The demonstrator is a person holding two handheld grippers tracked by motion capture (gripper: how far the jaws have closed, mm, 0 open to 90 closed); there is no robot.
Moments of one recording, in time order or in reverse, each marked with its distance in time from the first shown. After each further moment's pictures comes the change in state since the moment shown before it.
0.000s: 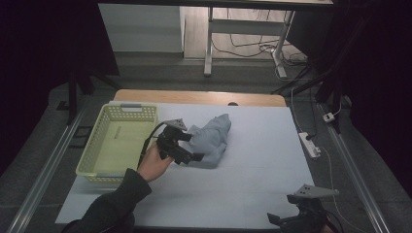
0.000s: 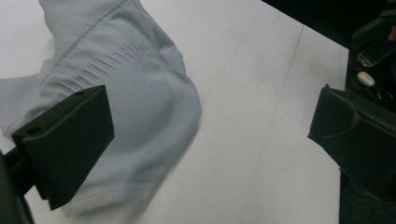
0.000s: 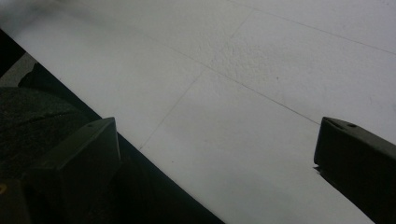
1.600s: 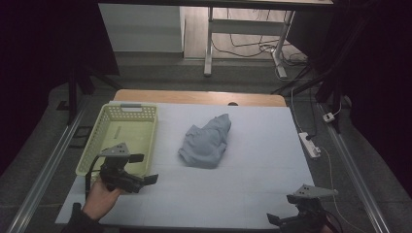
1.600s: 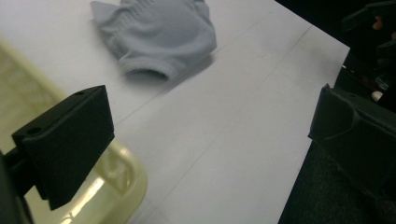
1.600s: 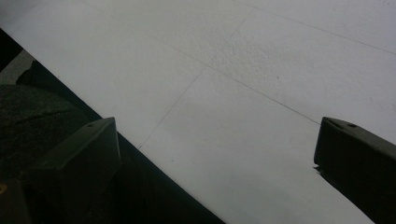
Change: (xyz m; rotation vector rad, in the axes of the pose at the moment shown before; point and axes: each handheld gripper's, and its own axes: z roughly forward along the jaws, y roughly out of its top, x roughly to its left) left arm -0.036 -0.110 -0.111 -0.123 0.157 -0.129; right arm 0.001 0.000 0.001 0.007 -0.006 -0.007
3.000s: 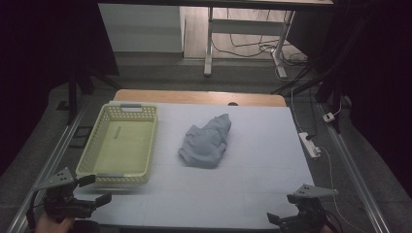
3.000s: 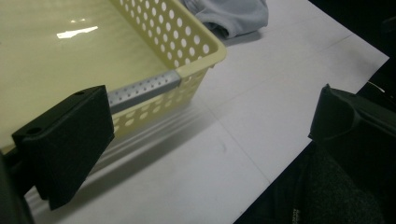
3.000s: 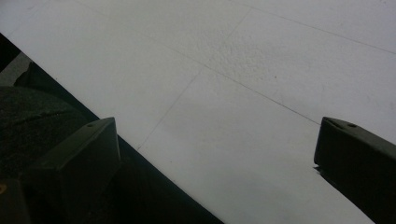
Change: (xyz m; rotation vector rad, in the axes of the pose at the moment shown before) left arm 0.010 -0.089 -0.085 -0.076 0.160 -0.137; right arm 0.000 0.000 0.000 -0.002 -0.006 0.011
